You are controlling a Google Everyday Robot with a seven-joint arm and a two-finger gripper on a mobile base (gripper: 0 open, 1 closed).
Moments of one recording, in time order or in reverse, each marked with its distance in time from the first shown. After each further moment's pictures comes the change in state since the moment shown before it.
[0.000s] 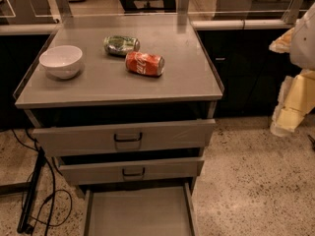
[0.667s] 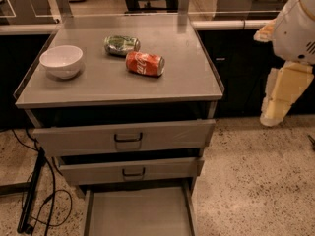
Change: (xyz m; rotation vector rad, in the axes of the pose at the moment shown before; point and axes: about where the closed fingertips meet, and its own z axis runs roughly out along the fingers) arm -0.020 -0.015 0.002 0.045 0.024 -0.107
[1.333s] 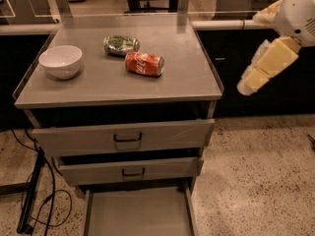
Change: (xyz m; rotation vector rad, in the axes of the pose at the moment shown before) arm -0.030 -0.050 -0.001 0.036 -0.341 0.183
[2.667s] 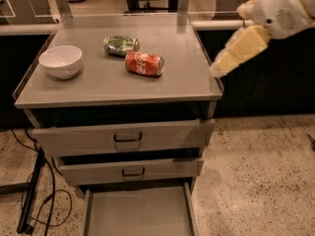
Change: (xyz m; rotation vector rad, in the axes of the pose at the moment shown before) arm -0.039 -0.024 0.022 0.038 -0.144 0.099
